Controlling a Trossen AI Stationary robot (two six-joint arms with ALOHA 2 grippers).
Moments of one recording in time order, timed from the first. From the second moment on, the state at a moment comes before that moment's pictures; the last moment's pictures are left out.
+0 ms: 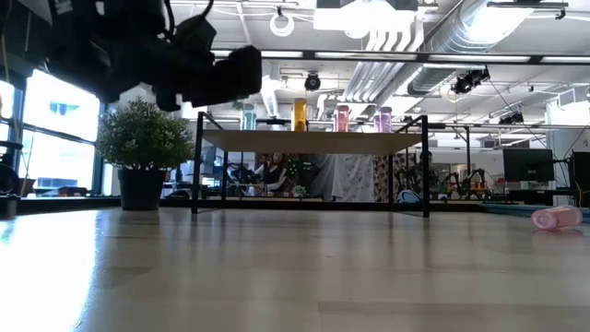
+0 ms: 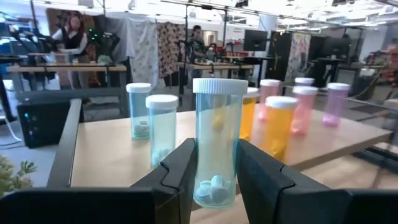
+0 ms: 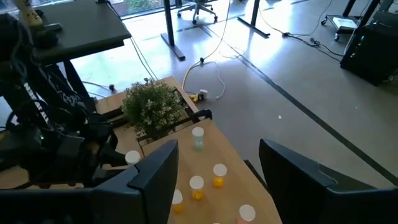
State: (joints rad) left arm 0.03 1.71 0.51 1.39 -1.18 0.13; right arm -0.45 1.62 2.34 -1.14 0.02 0.02
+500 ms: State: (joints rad) left arm 0.13 1.79 0.53 1.45 -1.11 0.15; right arm -0.47 1.62 2.34 -1.14 0.02 0.02
